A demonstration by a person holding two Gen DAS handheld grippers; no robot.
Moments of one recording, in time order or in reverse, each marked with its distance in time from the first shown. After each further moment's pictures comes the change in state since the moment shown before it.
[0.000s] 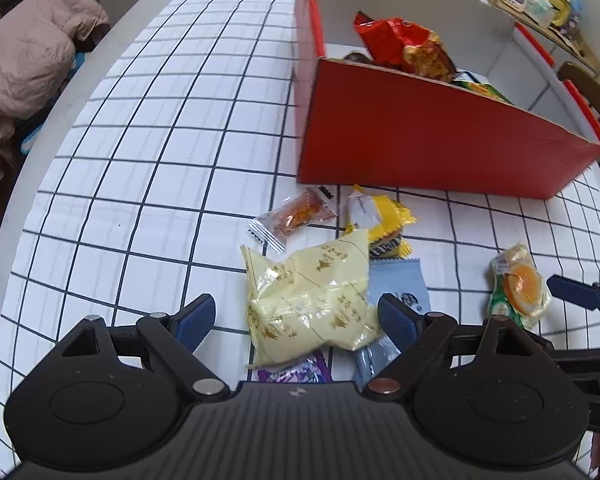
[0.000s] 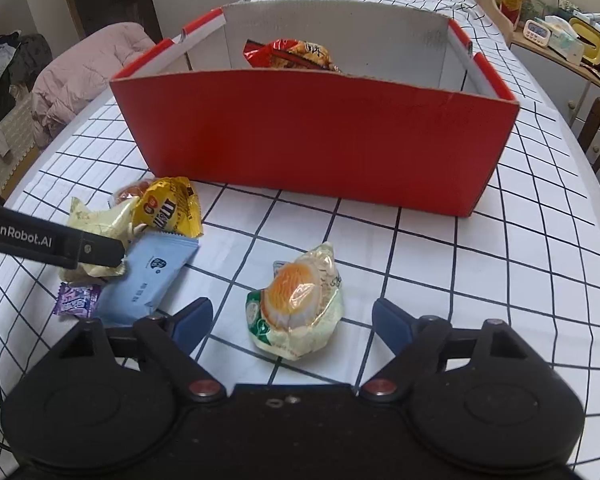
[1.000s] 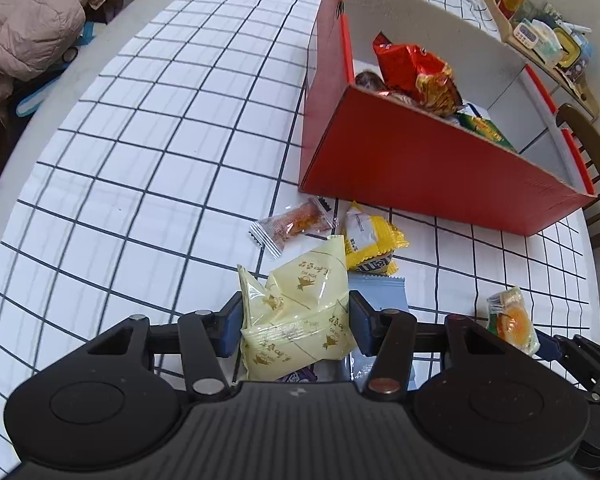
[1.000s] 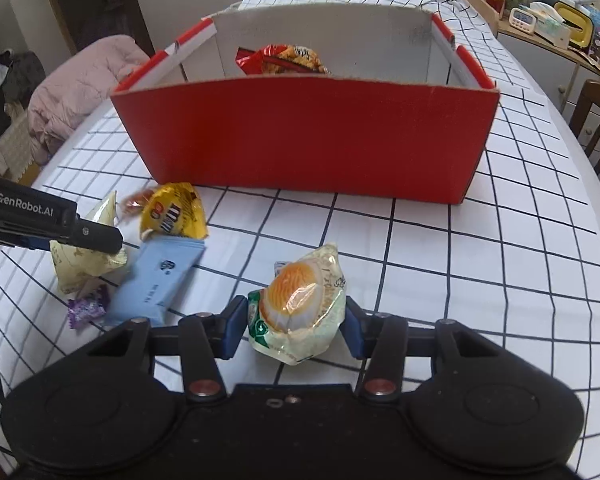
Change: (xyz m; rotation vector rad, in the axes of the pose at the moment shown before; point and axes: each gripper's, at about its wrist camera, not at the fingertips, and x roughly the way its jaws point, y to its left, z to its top) left arm -0.015 0.016 0.003 -0.111 -0.001 -0.082; right arm -0.018 -0.001 -0.006 0.067 -0.014 0.007
